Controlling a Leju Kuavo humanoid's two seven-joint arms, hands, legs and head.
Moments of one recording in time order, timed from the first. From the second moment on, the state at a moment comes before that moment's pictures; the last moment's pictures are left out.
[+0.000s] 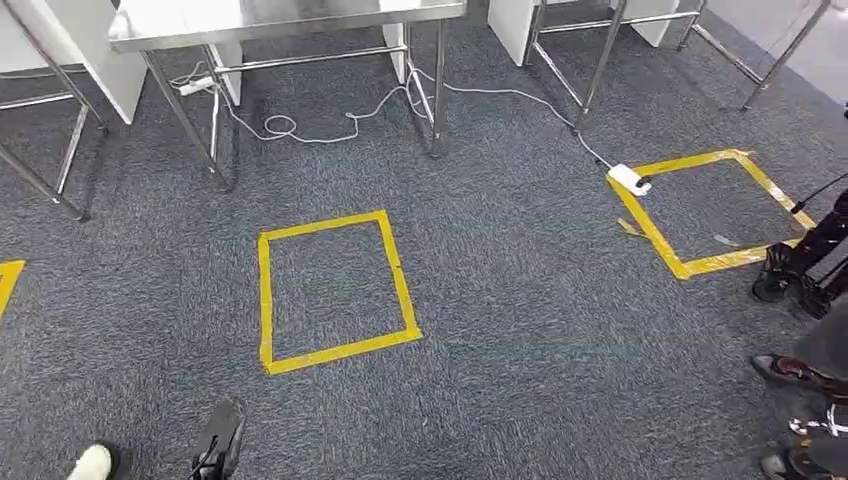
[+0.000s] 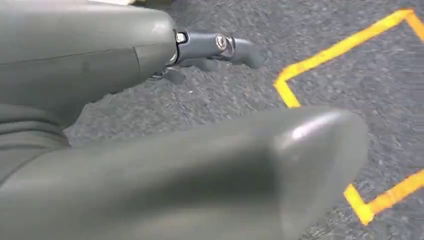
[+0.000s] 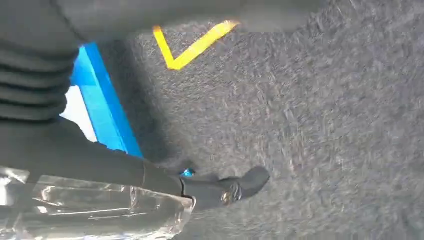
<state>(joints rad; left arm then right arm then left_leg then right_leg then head) -0.22 -0.17 0.70 -0.19 -0.90 0.06 -0.39 -0.11 0.09 -1.24 -0.19 1.28 -0.07 0.02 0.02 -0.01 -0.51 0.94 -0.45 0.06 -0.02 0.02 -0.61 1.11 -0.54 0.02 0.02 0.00</state>
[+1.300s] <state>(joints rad) -0.21 -0.18 0.70 -0.19 -0.90 0.06 -0.38 -0.10 0.08 -1.24 -0.19 1.28 -0.05 0.03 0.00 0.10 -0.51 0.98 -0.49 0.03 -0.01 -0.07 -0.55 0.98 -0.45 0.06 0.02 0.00</state>
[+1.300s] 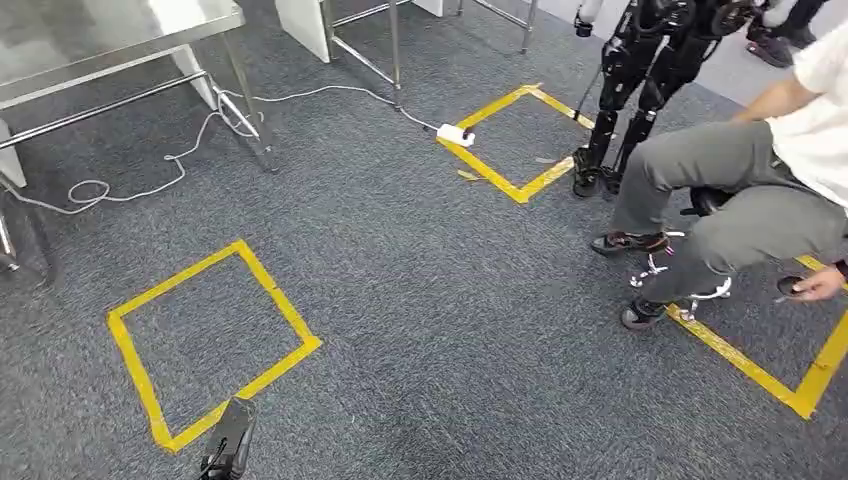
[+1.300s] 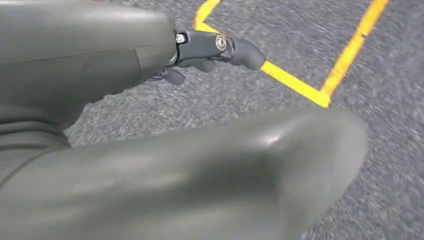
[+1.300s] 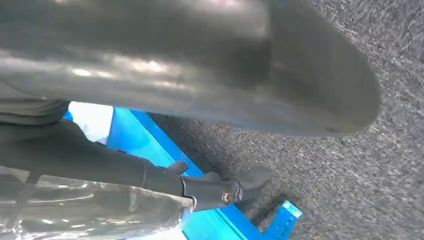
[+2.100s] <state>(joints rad) -0.20 -0.18 0.67 -0.19 -0.93 0.04 -0.37 -0.09 0.07 -1.24 -0.19 1.26 -0.04 0.03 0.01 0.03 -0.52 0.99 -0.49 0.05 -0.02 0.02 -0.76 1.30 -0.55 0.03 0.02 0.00</state>
